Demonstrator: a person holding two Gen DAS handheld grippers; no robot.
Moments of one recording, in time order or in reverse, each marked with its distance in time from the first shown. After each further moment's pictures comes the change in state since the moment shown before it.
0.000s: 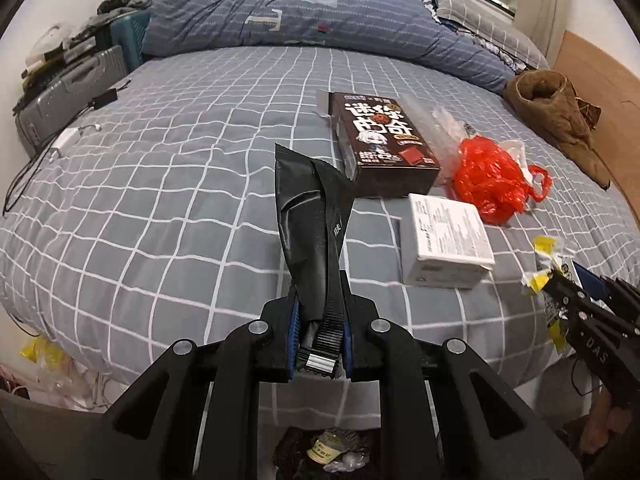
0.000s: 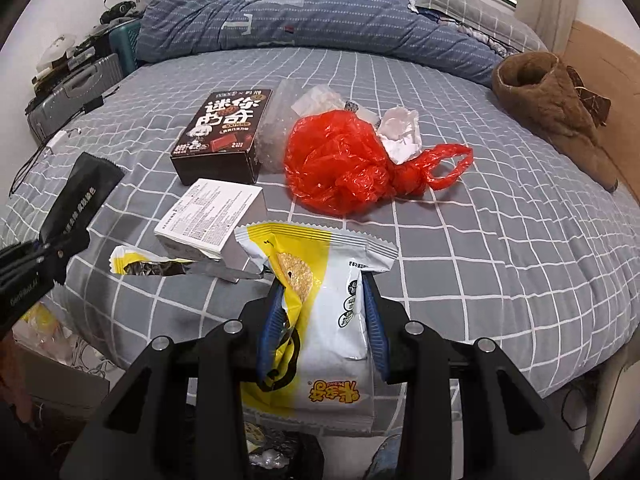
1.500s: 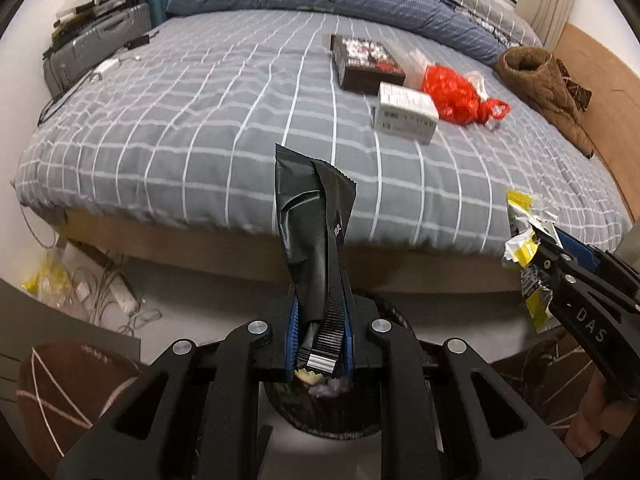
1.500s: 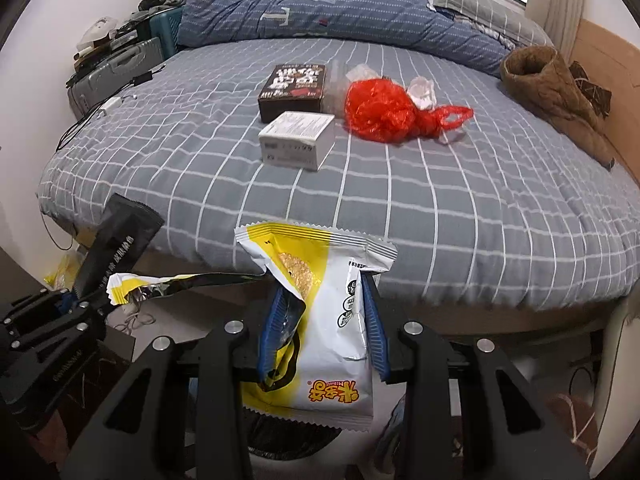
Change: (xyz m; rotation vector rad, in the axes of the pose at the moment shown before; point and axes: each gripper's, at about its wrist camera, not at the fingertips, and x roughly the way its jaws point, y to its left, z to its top) left arm -0.088 -0.008 -0.130 -0.073 0.121 -0.010; right arm -0.094 0.038 -0.098 -0.037 0.034 0.070
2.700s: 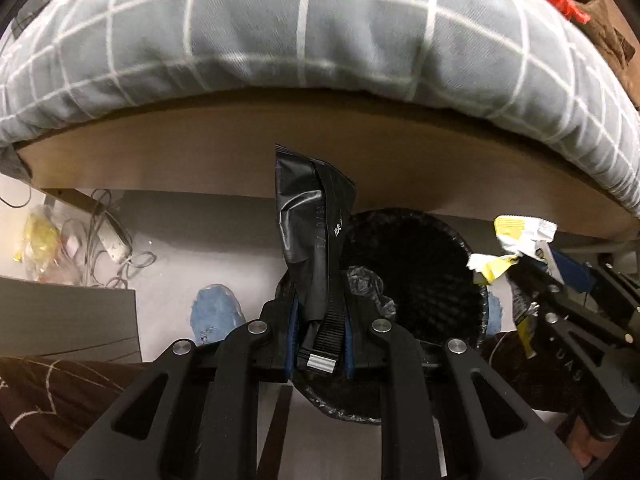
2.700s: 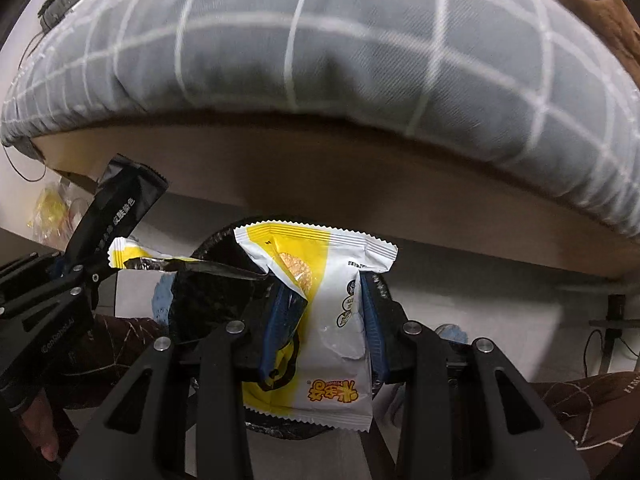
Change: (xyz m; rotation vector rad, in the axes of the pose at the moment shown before) left arm 0.151 0.034 -0.040 0.017 0.305 0.052; right arm 0.164 0.036 -0.072 -0.029 0.362 0.027
